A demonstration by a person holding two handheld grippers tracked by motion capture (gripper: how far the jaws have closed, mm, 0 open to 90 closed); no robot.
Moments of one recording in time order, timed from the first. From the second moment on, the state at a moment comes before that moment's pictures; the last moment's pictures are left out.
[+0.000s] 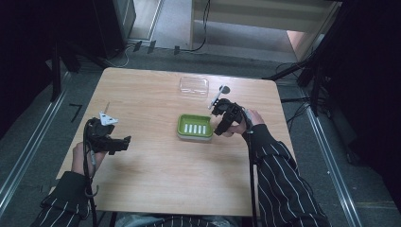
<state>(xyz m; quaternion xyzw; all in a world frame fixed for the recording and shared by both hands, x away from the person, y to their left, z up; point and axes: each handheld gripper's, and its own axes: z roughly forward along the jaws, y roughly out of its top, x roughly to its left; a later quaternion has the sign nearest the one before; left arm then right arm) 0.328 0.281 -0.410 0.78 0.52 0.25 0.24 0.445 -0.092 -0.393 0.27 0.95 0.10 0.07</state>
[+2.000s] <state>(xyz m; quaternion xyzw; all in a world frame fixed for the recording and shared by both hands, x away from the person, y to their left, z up) 0.328 0.282 -0.410 0.78 0.52 0.25 0.24 0.472 -0.036 -0.398 0.17 0.98 0.10 0.06</state>
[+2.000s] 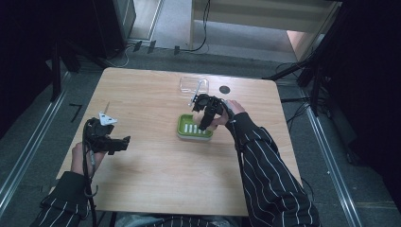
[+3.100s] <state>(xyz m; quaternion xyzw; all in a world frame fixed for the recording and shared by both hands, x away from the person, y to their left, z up) 0.328 0.283 -0.411 0.78 0.52 0.25 0.24 0.483 -0.020 -0.415 0.12 0.99 0.09 0.05</state>
